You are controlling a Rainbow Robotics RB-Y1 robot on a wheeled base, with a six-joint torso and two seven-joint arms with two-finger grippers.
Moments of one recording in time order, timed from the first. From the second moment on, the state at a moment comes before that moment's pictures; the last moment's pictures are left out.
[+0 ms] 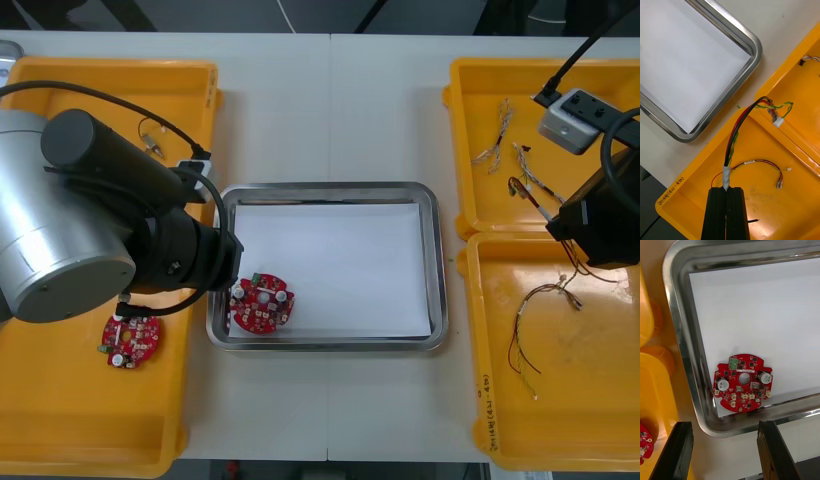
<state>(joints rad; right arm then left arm) -0.53 -0.95 -0.06 -2.34 -1.27 1.92 1.38 -0.49 0.70 -0.40 -2.33 0.70 1.78 -0.72</state>
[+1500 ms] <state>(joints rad) -0.81 -0.55 0.64 -2.07 -0.78 1.91 1.70 -0.73 0.79 -0.06 -1.65 0.80 1.84 -1.31</state>
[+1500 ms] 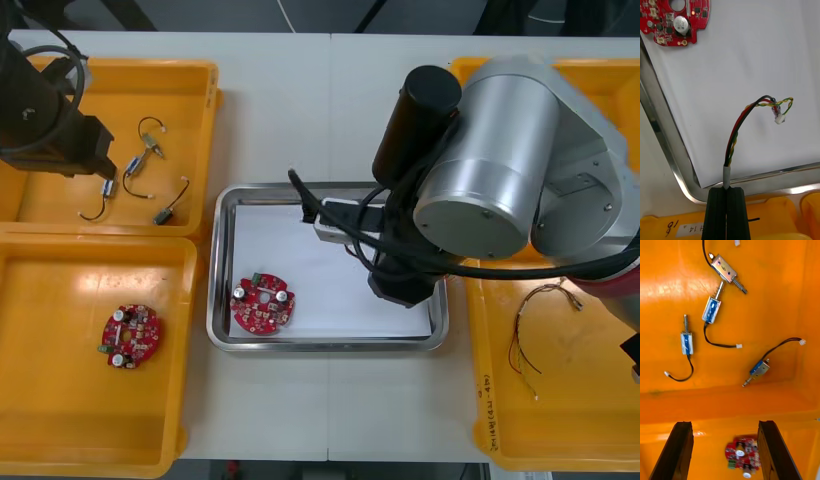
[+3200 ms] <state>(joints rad) -0.78 -0.47 0.85 -1.77 -0.58 1.65 1.62 -0.79 0.72 -0.20 -1.11 0.65 1.38 -1.46</state>
